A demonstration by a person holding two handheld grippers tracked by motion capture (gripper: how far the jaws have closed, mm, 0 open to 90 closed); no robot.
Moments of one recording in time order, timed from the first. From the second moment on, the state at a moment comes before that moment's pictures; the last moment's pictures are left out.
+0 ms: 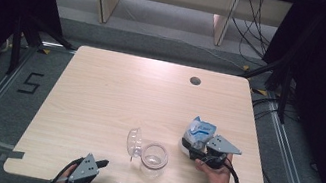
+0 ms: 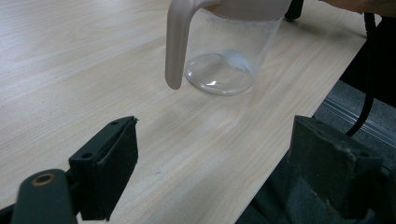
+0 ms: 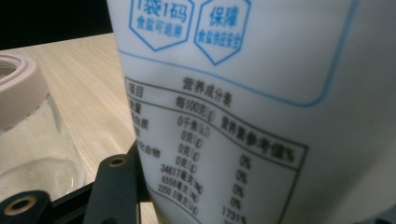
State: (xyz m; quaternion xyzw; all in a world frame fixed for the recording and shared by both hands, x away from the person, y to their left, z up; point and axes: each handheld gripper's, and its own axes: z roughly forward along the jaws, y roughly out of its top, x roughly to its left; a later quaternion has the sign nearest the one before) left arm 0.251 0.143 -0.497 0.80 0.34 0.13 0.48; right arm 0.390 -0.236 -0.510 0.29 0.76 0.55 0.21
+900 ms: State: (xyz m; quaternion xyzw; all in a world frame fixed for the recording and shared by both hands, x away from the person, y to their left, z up) left arm 0.251 0.142 -0.498 0.80 0.34 0.13 0.49; right arm 0.393 -0.233 -0.515 0.30 0.75 0.55 0.19
